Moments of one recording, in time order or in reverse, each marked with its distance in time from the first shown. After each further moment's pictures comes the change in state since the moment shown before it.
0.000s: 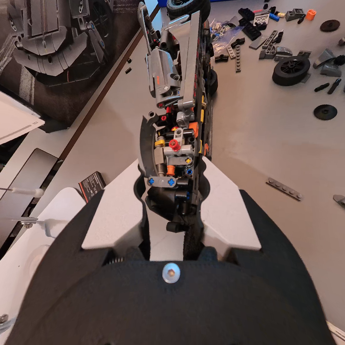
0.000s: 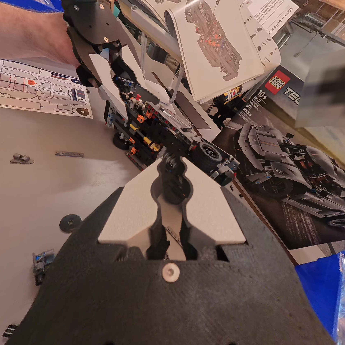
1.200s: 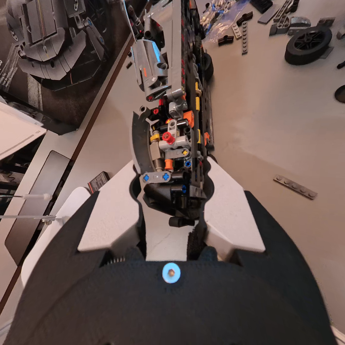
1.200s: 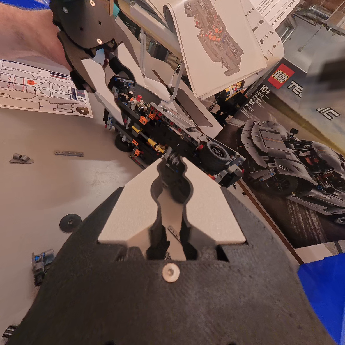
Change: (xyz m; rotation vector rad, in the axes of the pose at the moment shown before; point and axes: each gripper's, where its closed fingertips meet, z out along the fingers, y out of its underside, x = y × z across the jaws) left arm 0.005 0.002 0.005 -0.068 -0.066 0.094; right arm 0.000 0.005 0.003 -0.008 -0.008 0.021
